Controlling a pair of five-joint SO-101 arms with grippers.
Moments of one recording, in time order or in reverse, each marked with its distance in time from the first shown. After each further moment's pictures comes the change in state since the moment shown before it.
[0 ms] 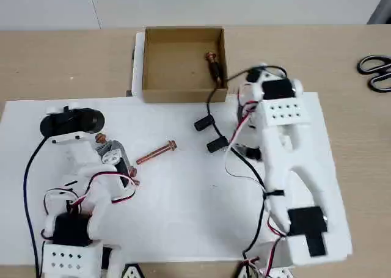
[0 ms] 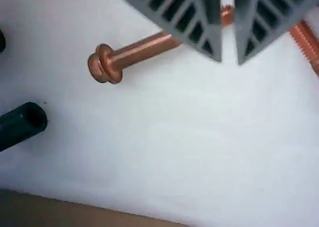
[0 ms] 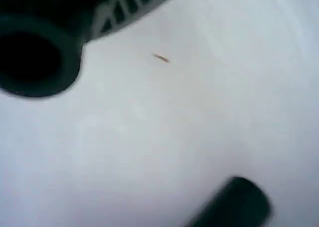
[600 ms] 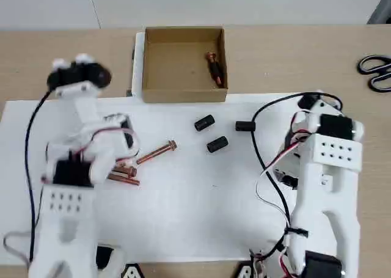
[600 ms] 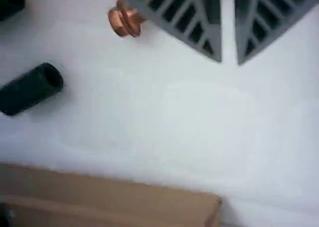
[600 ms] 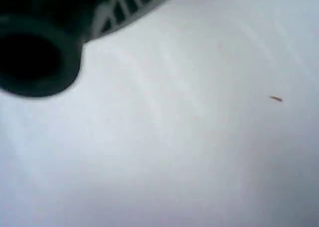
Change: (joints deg) left arm 2.2 34.0 -28.4 3.0 0.0; right arm 17.8 -20.0 18.9 0.0 8.2
